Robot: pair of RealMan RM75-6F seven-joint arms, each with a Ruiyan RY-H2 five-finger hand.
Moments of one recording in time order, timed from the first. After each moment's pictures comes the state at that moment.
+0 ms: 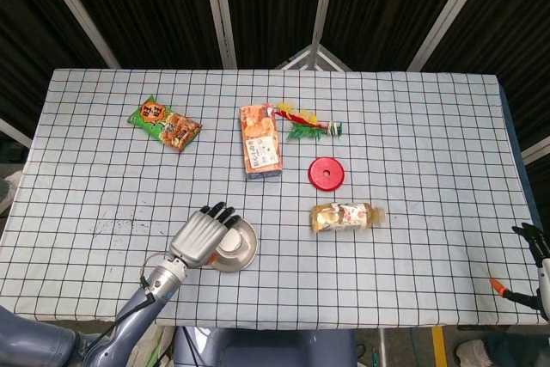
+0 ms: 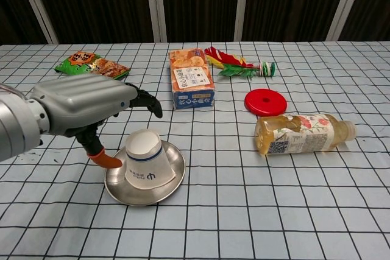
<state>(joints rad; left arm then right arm) -0.82 -1.54 0.05 -1.91 0.99 1.25 0.85 -0.03 -1.03 0.06 -1.62 -1.41 1.46 0.25</state>
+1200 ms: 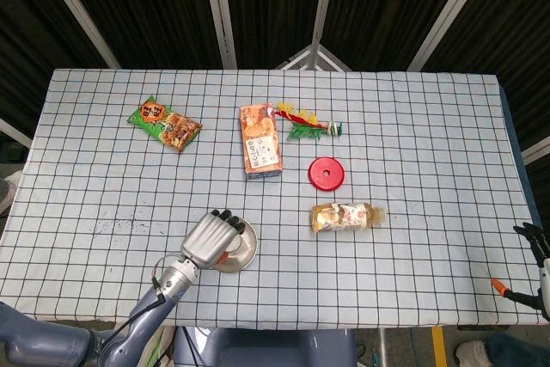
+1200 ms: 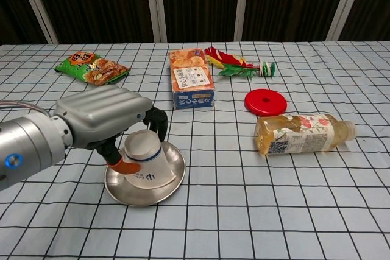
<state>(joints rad) -0.77 -1.64 0.02 -1.77 1.07 1.19 0.81 -0.03 -1.03 0.06 -1.62 -1.41 1.46 0.25</state>
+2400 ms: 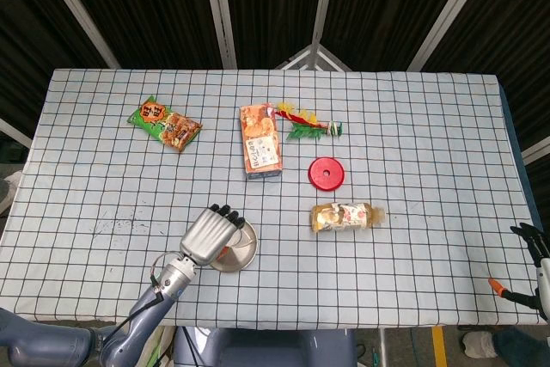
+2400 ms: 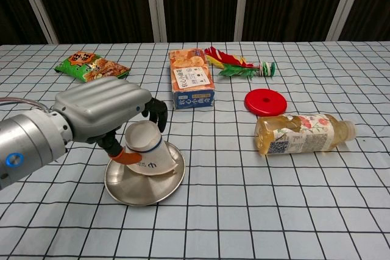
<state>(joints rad) -0.72 -1.66 0.00 -1.70 1.20 1.18 0.76 -0.03 -1.03 0.06 -1.62 -1.42 1.46 0.25</state>
